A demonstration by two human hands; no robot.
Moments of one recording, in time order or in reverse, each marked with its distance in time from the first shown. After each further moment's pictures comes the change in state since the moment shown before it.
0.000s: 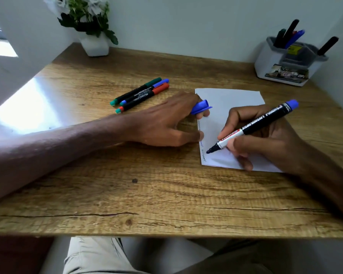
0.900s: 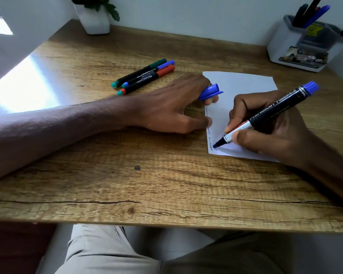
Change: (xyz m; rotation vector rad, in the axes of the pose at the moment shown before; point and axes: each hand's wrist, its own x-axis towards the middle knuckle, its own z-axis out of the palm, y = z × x) left_hand 0.003 -0.005 0.002 0.004 0.034 0.050; right_hand 0.005 0.007 0.007 -0.273 -0.044 -0.188
